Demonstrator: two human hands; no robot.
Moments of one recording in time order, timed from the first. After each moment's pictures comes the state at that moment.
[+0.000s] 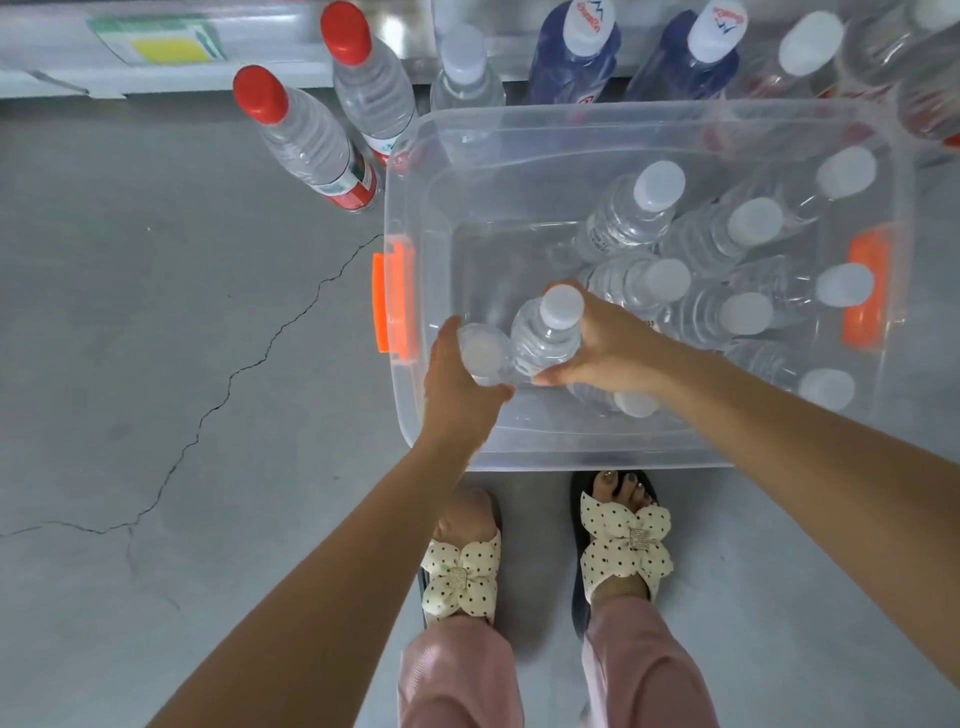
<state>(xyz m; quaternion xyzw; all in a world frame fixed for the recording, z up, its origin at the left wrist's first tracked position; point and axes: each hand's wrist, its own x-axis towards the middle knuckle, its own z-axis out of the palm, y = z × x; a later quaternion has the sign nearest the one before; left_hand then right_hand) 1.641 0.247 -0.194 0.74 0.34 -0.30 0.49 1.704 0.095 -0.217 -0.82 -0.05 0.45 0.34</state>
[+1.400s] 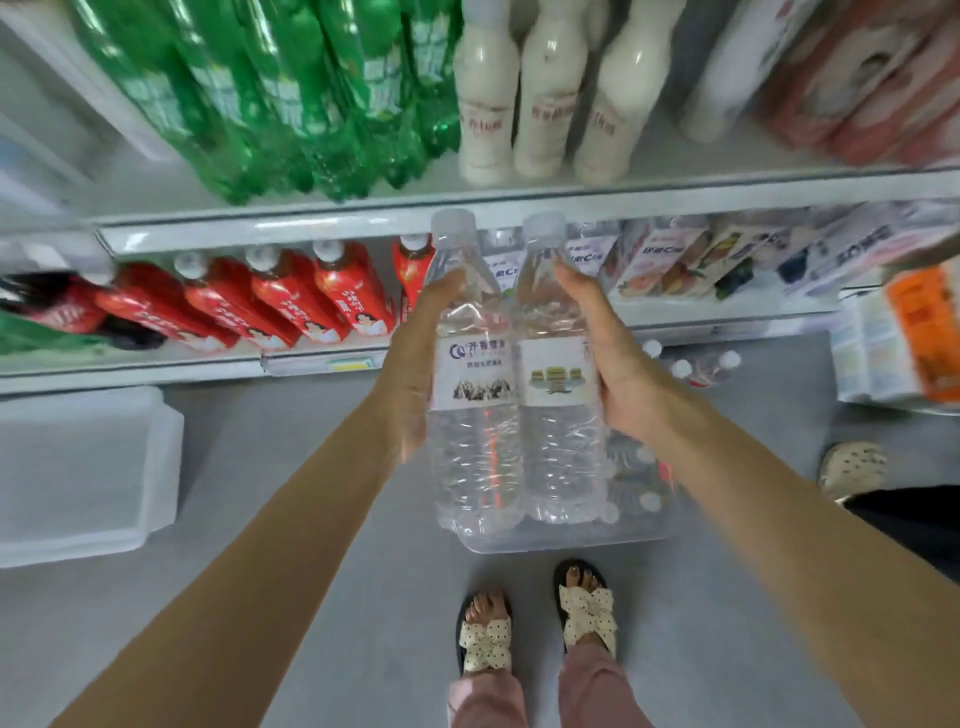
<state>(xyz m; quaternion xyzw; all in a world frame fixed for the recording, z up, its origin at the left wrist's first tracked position) 1.765 0.301 0.248 0.56 0.23 -0.26 0.76 1.785 0.143 0.233 -0.62 0.19 0.31 0.69</state>
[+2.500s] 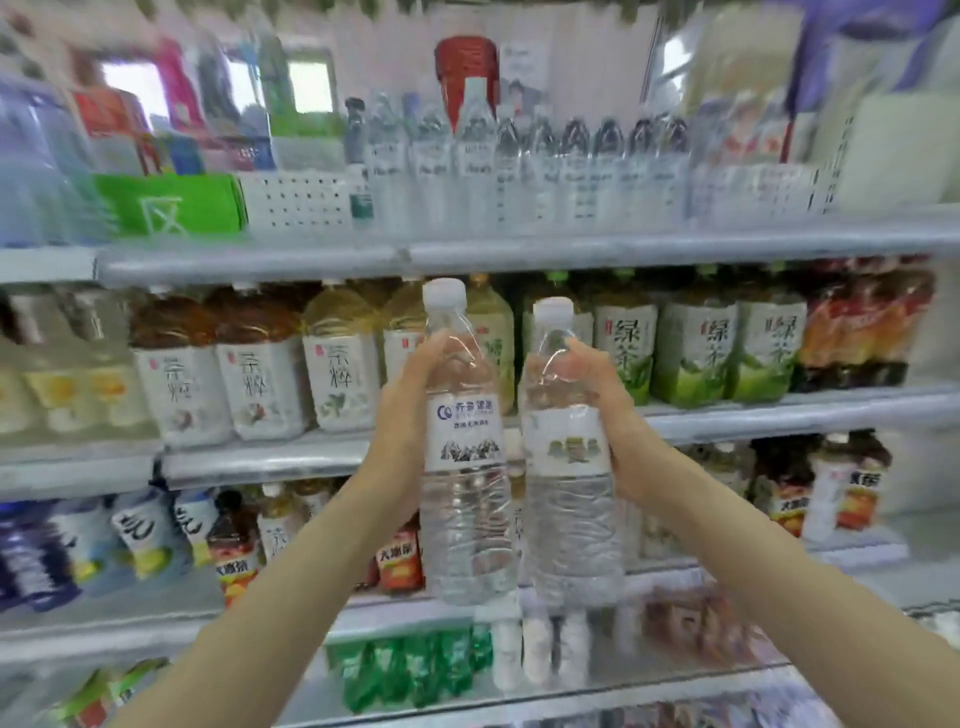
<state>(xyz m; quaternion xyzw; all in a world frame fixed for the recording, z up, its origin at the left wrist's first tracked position) 1.749 0.341 0.815 0.60 -0.12 0.09 0.78 1.780 0.174 0.801 -0.66 -0.12 0.01 0.74</state>
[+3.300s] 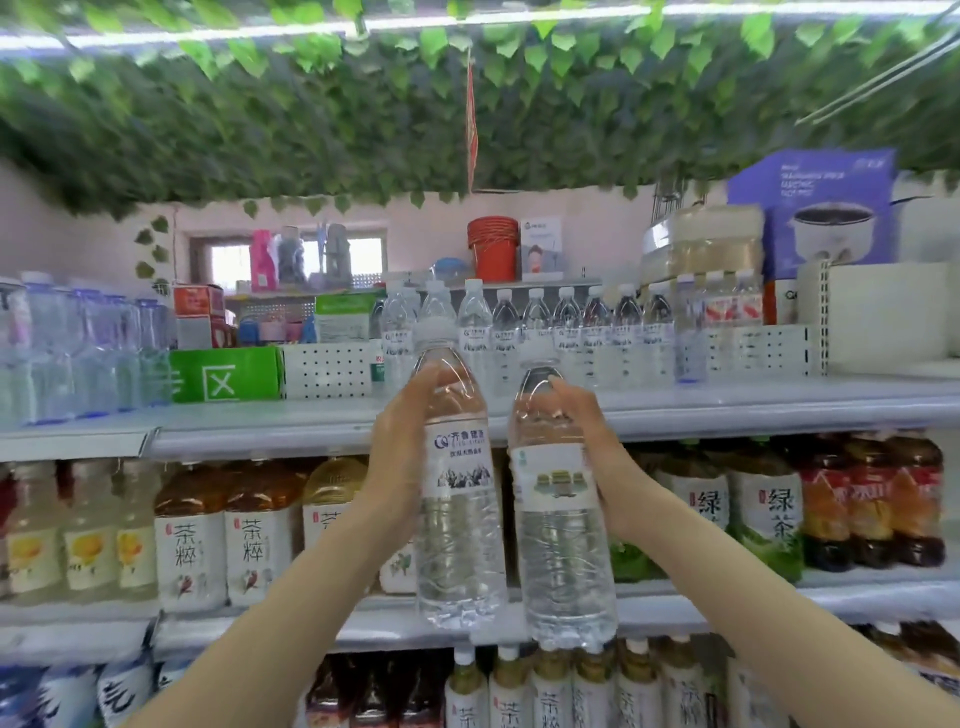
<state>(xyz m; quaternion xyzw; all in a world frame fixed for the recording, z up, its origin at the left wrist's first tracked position) 1.755 0.292 0.939 0.62 -0.15 0.22 0.74 1.799 0.129 0.924 -0.60 -0.25 0.04 0.76</state>
